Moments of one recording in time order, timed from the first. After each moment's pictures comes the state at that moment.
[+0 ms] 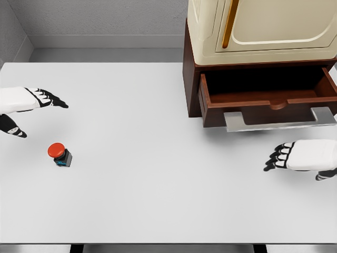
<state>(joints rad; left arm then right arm) -0.64 1.14 -0.66 -1.45 -0.09 -0.61 -0.61 -0.50 -1.27 0.77 -1.76 0.34 -0.61 0.61</state>
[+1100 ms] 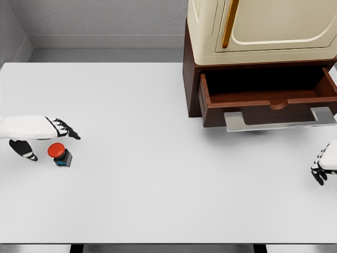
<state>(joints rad) -0.62 1.09 -0.79 -1.46 -0.23 -0.61 -0.61 -0.49 -1.45 0.77 -1.74 0.21 -0.61 0.61</state>
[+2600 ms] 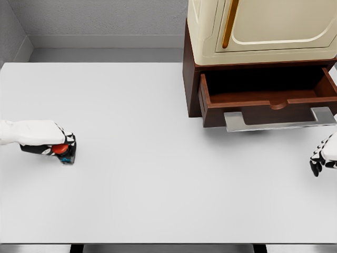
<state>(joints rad) -0.64 1.08 -0.84 -1.50 -0.23 -0.61 -0.61 -0.50 -1.47 0.75 -1.73 0.08 -0.61 0.61</state>
